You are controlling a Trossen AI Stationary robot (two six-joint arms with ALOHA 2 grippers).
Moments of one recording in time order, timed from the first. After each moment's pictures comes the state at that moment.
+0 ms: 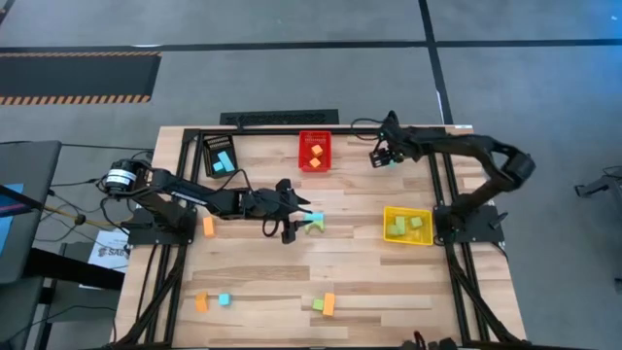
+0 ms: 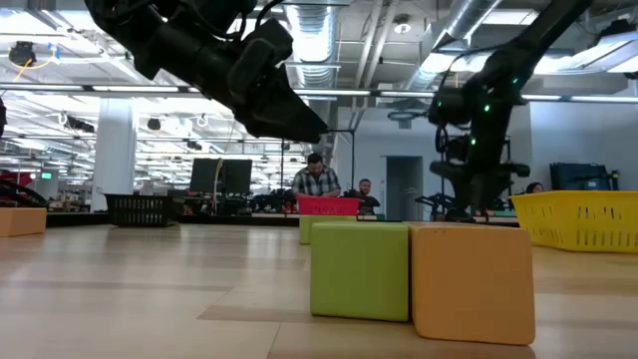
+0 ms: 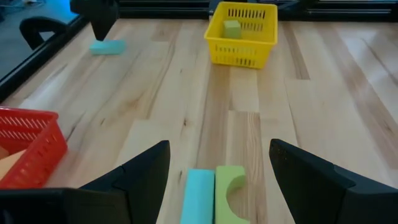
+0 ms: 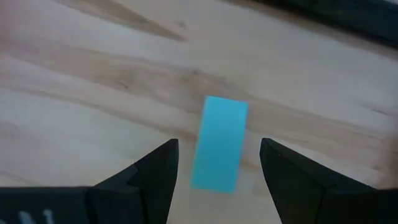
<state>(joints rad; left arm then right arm) -0.03 1.55 0.72 0.36 -0.15 -0.05 -0.77 1.52 0.81 -0.48 0.25 0.46</state>
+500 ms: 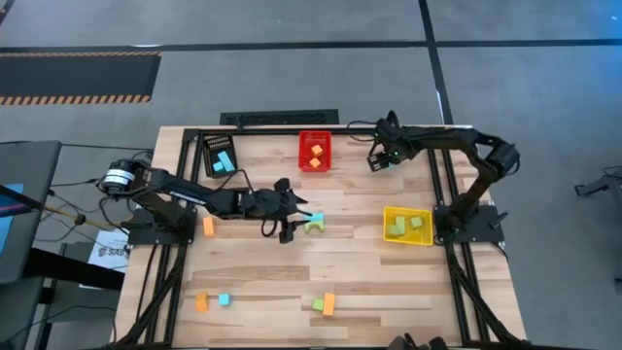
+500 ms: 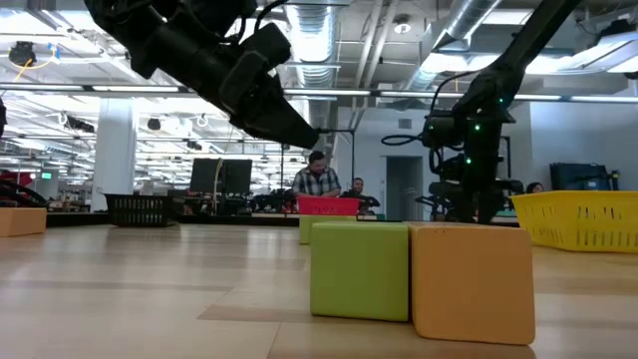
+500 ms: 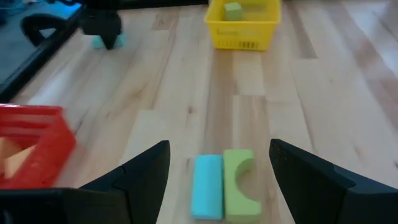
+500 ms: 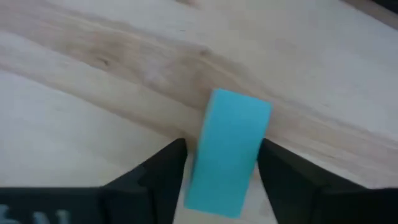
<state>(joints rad) -0.03 1.54 0.72 0.31 -0.17 0.01 -0.78 1.69 0.83 -0.47 0.18 0.36</state>
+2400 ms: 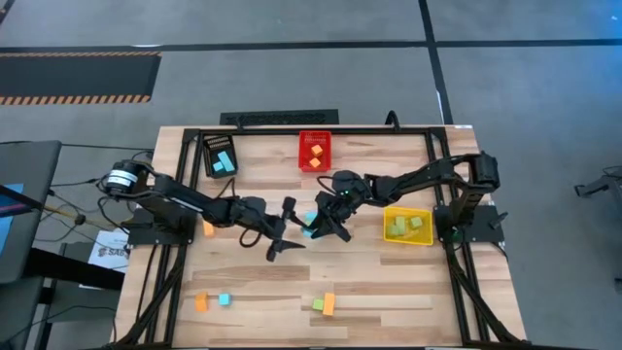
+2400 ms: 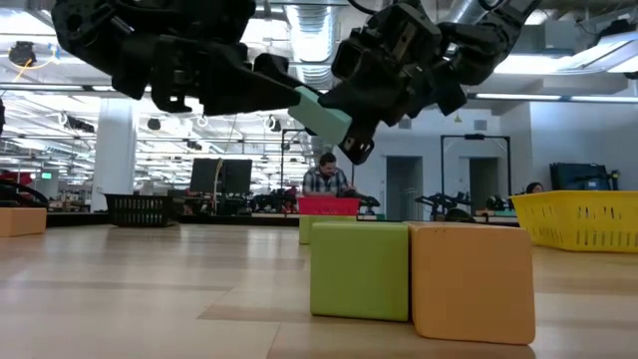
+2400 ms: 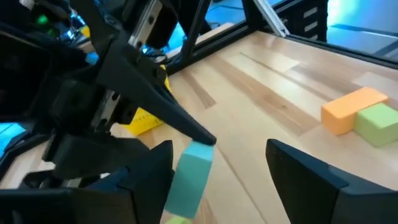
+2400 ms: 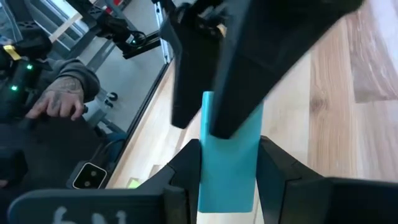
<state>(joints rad) -0.10 1.56 0.58 0.72 0.15 0.42 -0.10 1.77 0.91 0.43 -0.66 0.29</state>
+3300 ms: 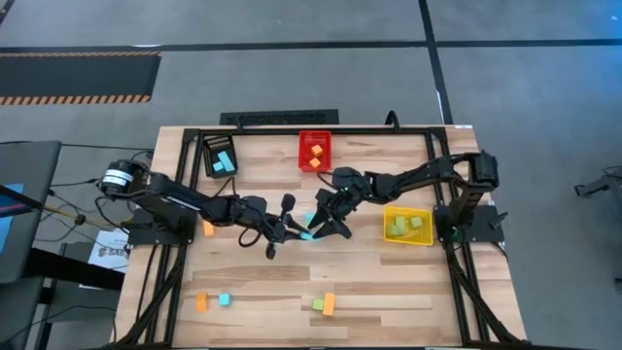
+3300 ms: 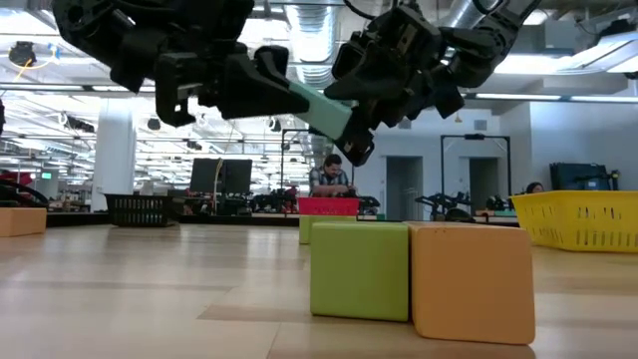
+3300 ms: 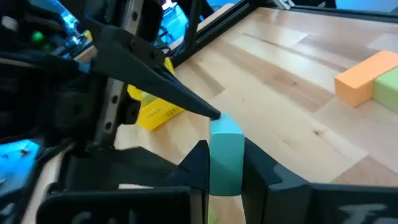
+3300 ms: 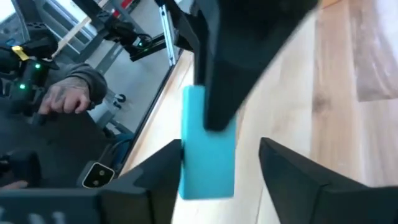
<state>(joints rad) -0.10 1.53 0.60 0.62 0.10 0.56 -0.13 1.77 0.91 0.43 -0.71 0.30</state>
